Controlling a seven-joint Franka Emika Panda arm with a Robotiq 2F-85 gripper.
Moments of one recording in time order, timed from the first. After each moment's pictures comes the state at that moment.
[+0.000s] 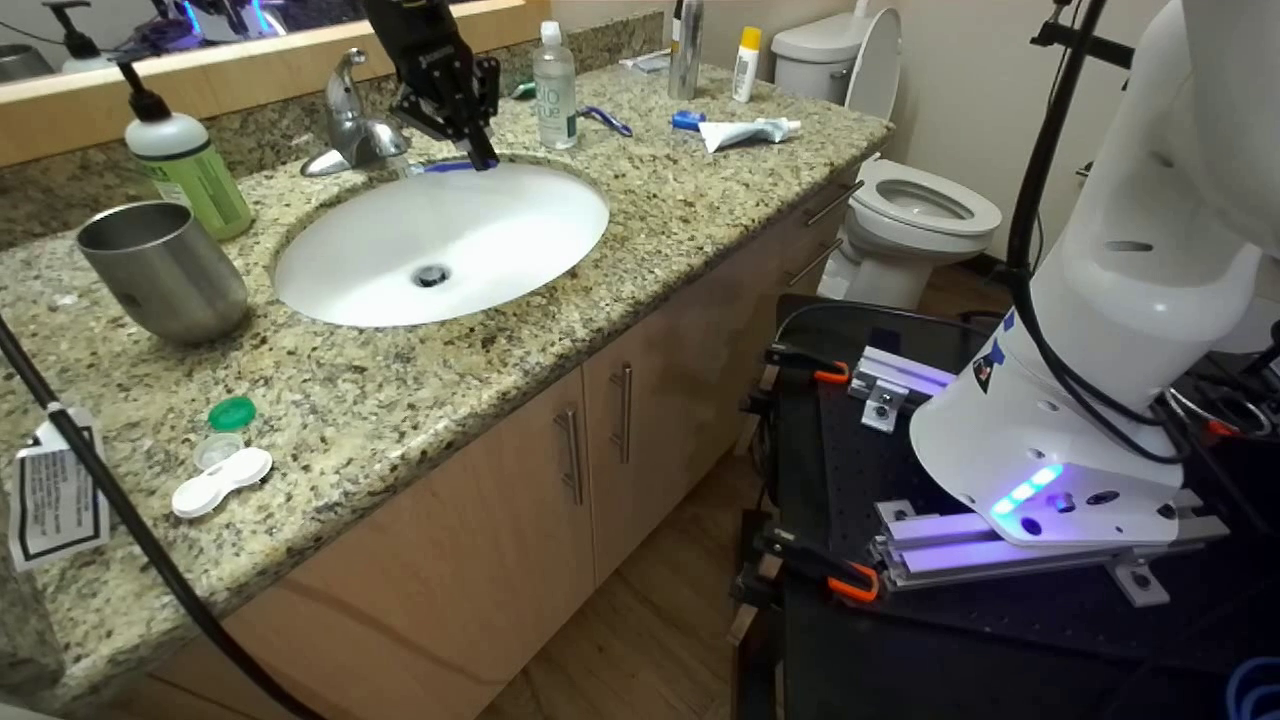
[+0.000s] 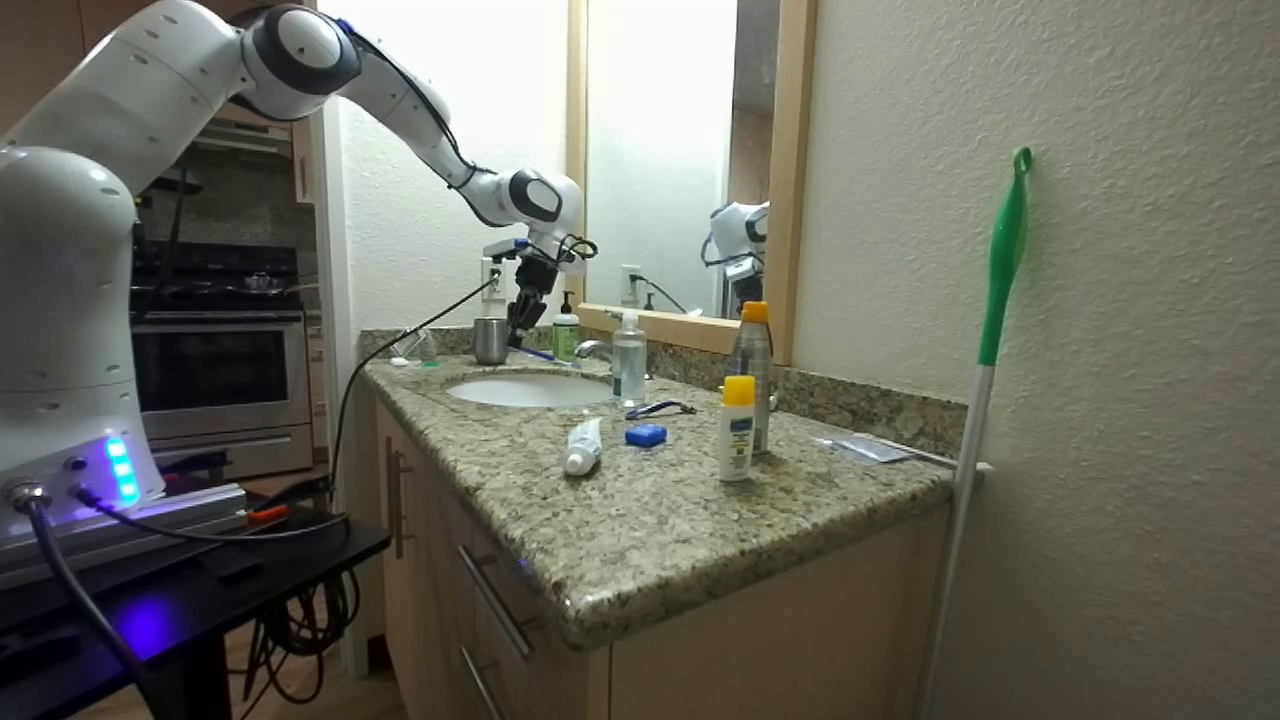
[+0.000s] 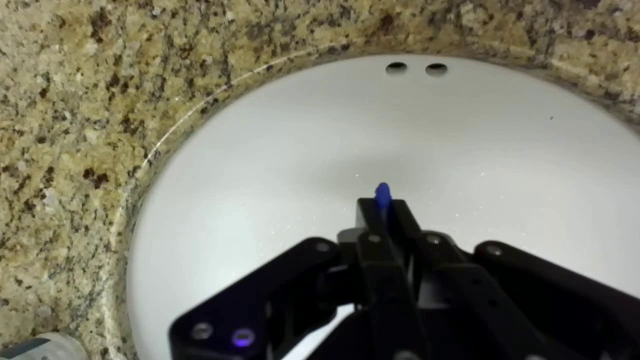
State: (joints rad) arm -0.17 0.60 -0.18 -1.50 0.04 1.69 0.15
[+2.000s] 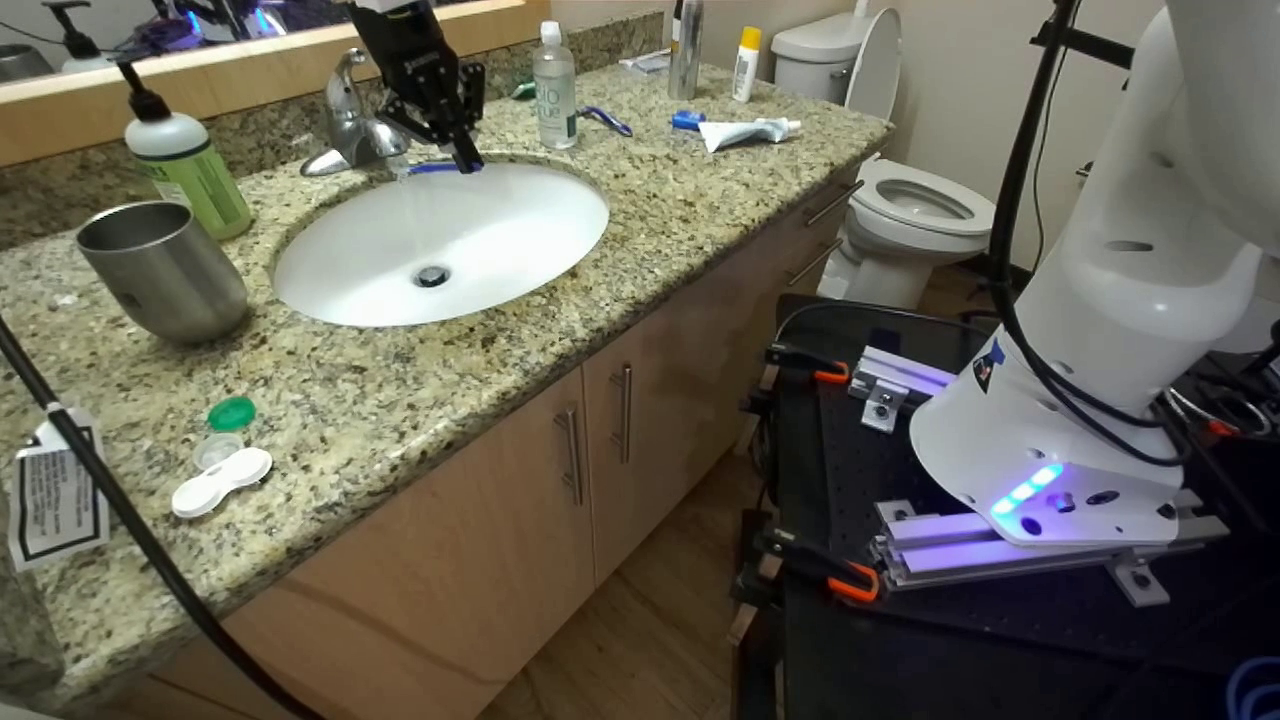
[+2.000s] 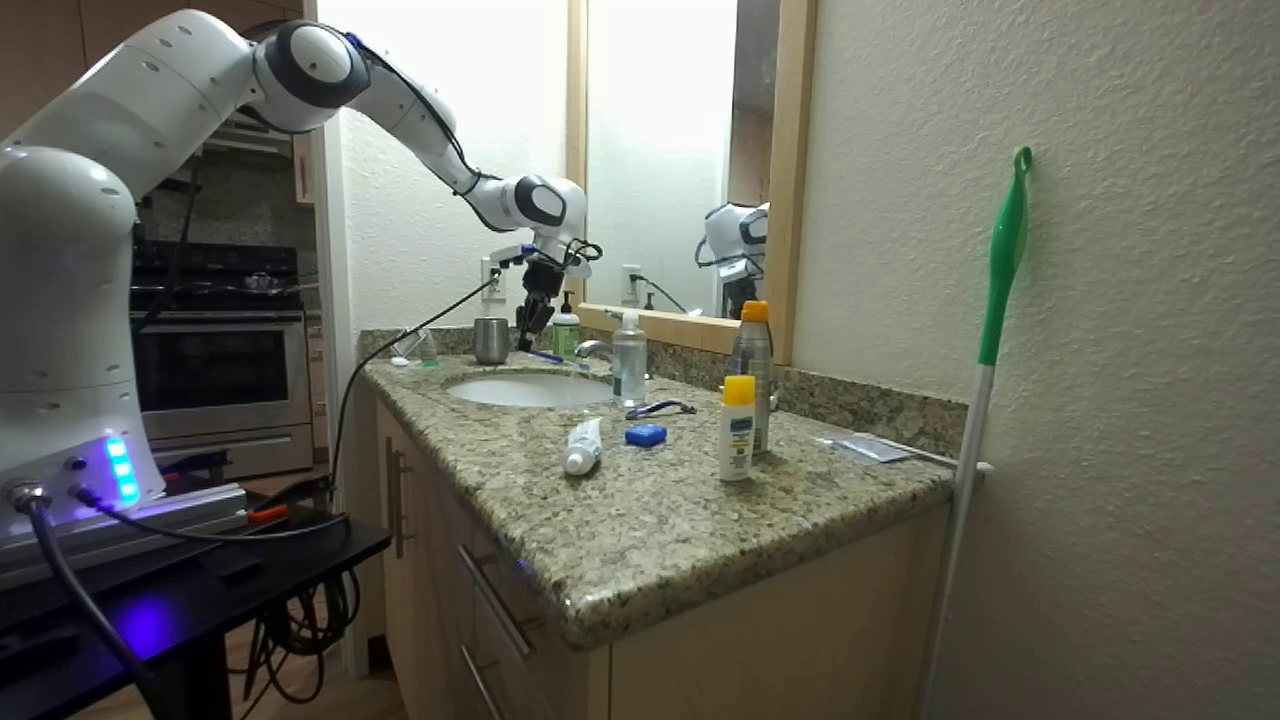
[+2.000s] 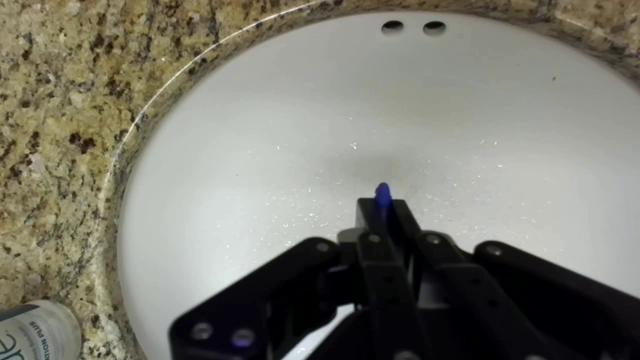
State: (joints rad) arm -0.17 0.65 -0.18 -1.43 0.04 1.71 0.16
